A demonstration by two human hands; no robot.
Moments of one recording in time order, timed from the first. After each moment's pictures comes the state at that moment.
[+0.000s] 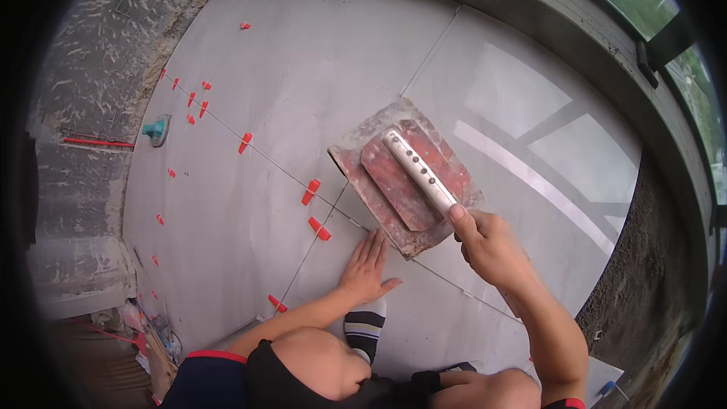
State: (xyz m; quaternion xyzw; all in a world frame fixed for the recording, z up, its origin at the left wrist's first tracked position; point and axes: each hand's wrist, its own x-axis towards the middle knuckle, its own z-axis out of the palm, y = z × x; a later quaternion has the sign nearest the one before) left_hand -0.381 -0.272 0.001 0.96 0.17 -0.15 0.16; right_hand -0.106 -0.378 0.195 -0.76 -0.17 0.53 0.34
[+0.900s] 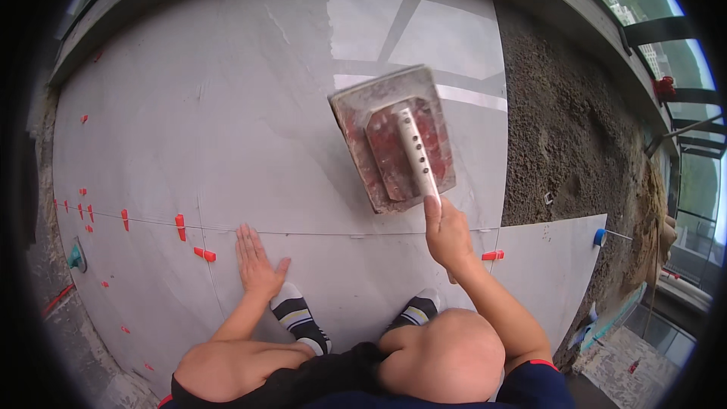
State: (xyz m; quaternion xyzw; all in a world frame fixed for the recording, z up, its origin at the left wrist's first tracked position) left_hand -0.380 -0.280 -0.009 0.97 0.15 -0.14 0.12; right_hand -0.137 -0.584 0.122 -0.93 -0.04 0.21 0.31
